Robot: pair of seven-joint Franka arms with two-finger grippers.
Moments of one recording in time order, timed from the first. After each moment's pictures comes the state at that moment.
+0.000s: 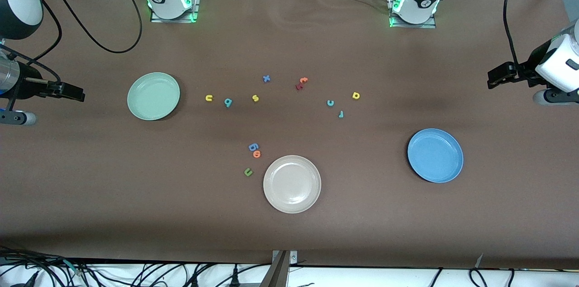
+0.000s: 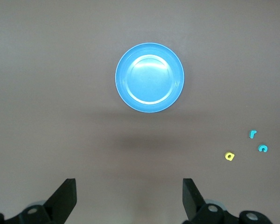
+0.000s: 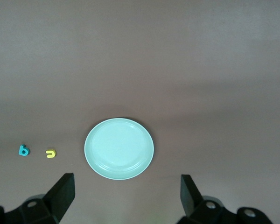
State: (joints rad) left arm -0.12 0.10 0.11 -1.52 0.04 1.51 -0.06; right arm 0.02 0.22 -0.06 -1.48 -0.06 1.54 0.06
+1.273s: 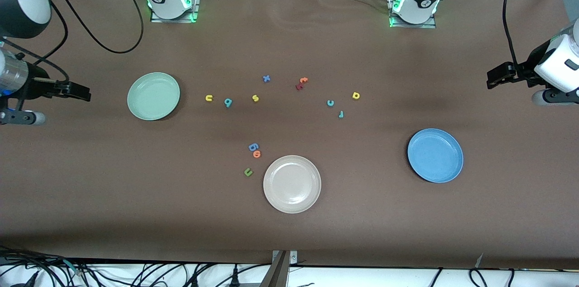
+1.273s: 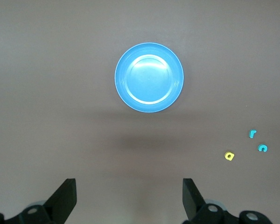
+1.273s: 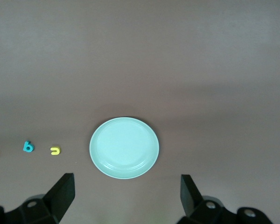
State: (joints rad) left arm -0.12 0.10 0.11 -1.52 0.04 1.51 -0.06; right arm 0.07 0.22 -0.05 -1.48 -0.06 1.54 0.07
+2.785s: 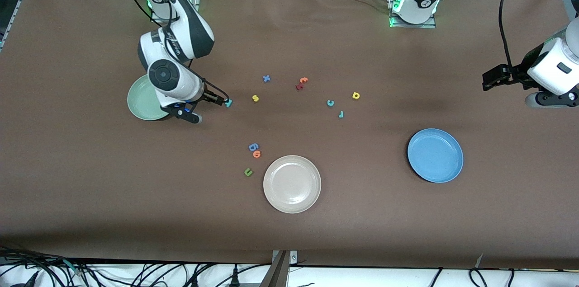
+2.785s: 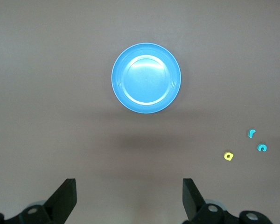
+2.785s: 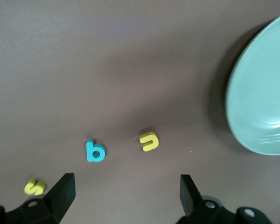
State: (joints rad) left arm -0.13 0.11 0.10 -1.52 0.04 1.52 -0.06; right arm 0.32 0.32 0.13 -2.09 0.04 2.18 0.83
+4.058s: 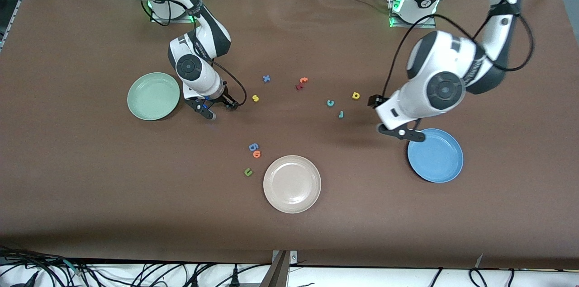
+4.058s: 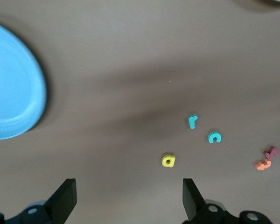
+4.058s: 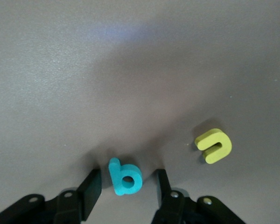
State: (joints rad) left arm -0.36 0.38 -0.01 -1.74 -0.09 1.86 -0.10; right arm 0.32 0.45 0.21 -2.21 0.04 2.59 1.09
